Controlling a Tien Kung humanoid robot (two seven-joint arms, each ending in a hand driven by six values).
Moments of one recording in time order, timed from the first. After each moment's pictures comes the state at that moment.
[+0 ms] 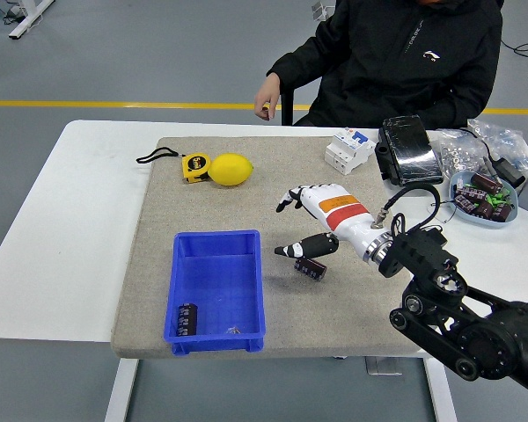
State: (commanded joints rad) left arm -0.16 0.03 -0.97 -0.18 1.09 0.03 0.24; right arm 0.67 -0.17 0.58 1.09 -1.89 -0.31 0.01
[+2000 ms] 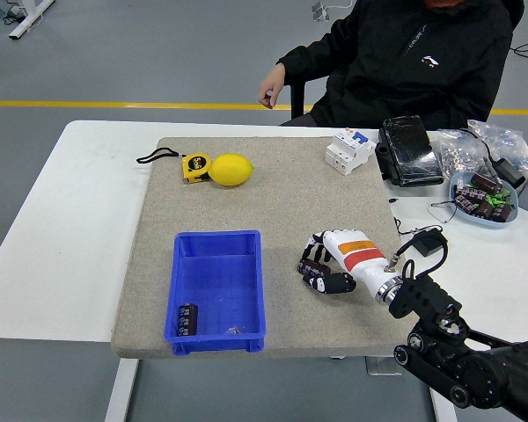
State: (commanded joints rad) left arm -0.17 0.02 -0.95 -0.18 1.10 0.03 0.24; right arm 0.61 -0.12 0.47 0.87 -1.82 -0.44 0.06
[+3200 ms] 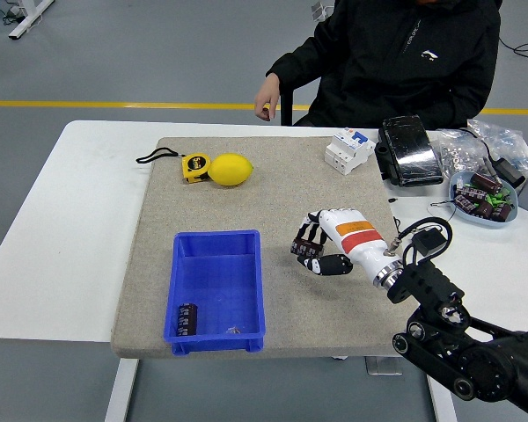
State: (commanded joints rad) left arm -0.17 0.03 -0.95 -0.18 1.10 0.03 0.24; right arm 0.62 -0.15 0.54 1.03 -1.85 -0.46 0.04
